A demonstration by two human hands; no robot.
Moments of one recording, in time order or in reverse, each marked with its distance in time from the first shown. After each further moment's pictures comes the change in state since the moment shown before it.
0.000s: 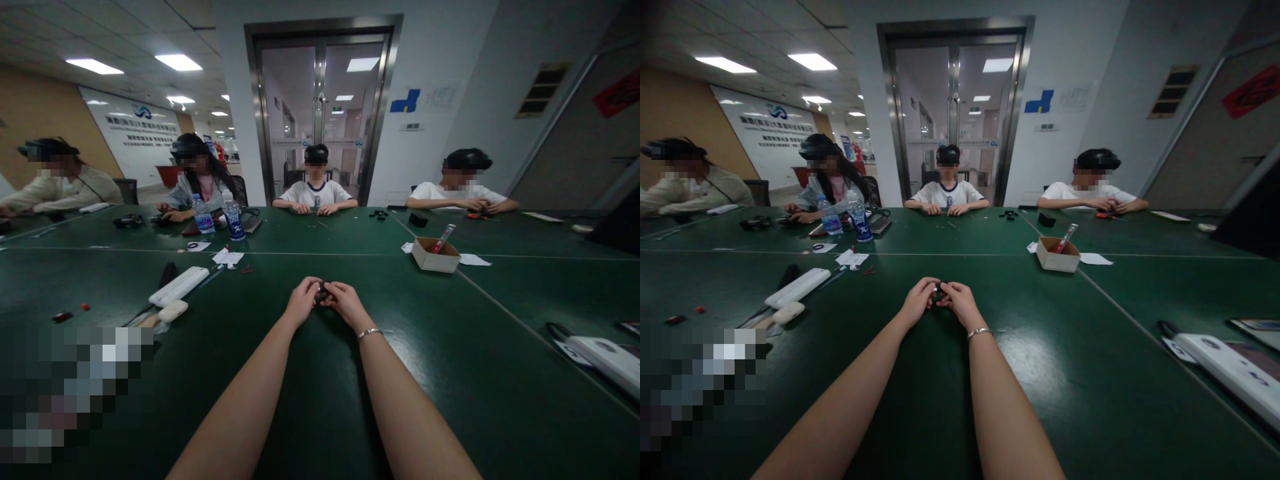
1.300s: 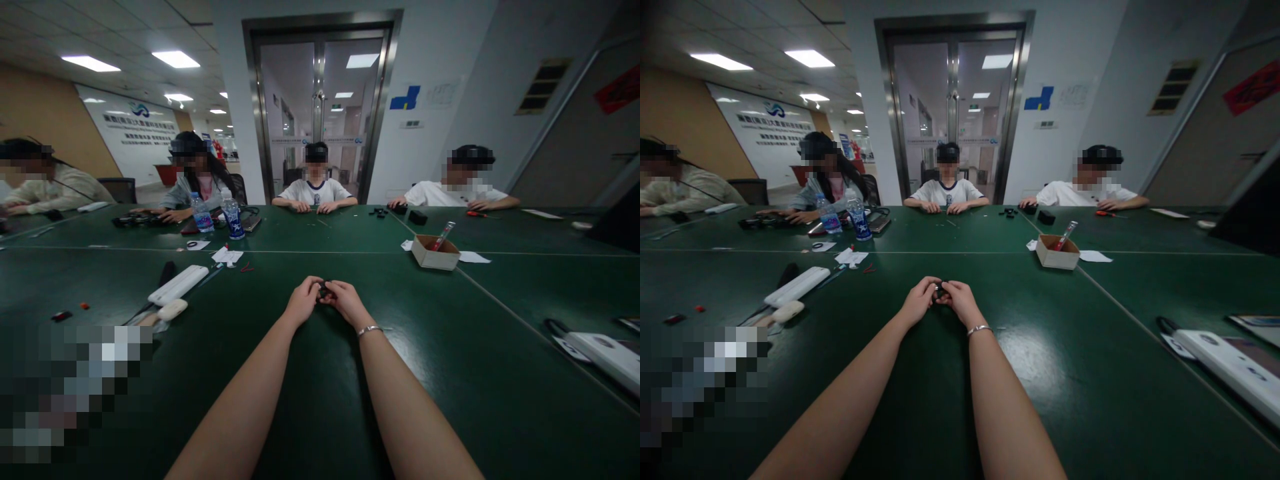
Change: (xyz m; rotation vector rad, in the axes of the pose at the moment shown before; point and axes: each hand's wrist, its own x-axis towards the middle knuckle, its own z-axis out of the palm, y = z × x) left_hand -0.002 -0.001 -0.001 0.154 -0.032 0.069; right_hand 0.001 0.001 -0.001 0.024 0.002 0.013
